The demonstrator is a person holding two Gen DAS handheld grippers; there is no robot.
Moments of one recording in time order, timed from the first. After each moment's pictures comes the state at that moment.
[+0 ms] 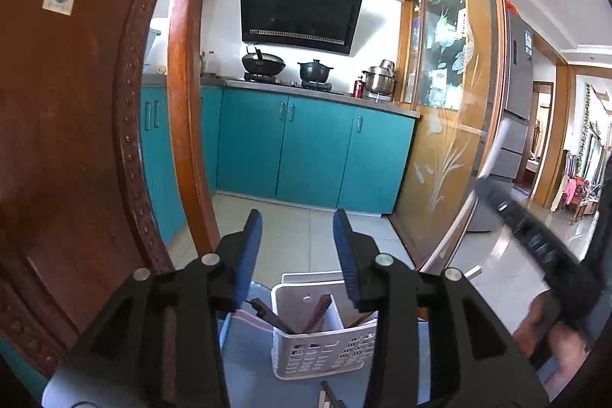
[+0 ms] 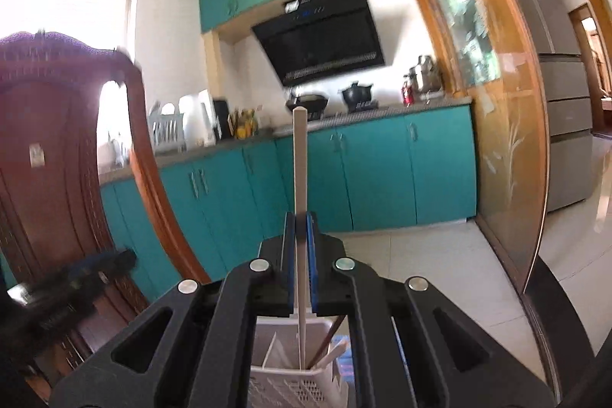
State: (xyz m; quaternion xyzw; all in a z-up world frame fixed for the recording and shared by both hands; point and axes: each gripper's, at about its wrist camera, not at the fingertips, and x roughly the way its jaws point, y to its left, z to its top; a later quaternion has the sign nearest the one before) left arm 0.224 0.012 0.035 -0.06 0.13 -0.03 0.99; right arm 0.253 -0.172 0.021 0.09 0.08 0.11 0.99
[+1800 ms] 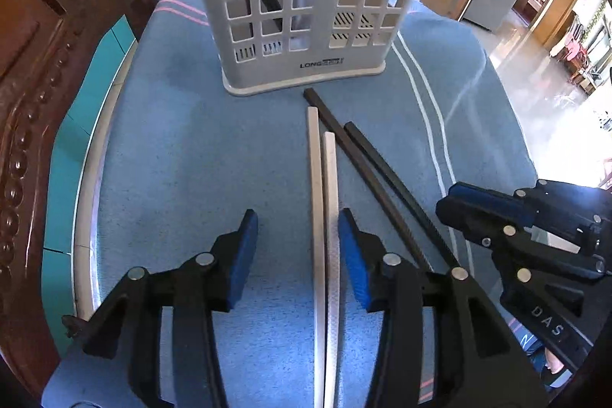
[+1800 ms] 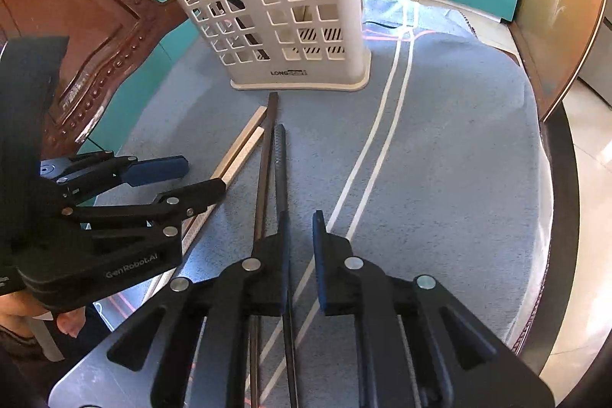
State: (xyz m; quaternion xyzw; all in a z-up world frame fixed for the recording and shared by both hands) left arm 0.236 -0.033 -0.184 0.02 0.54 -0.09 0.84; right arm 0.215 -0.148 -0.169 0.01 0.51 0.17 0.84
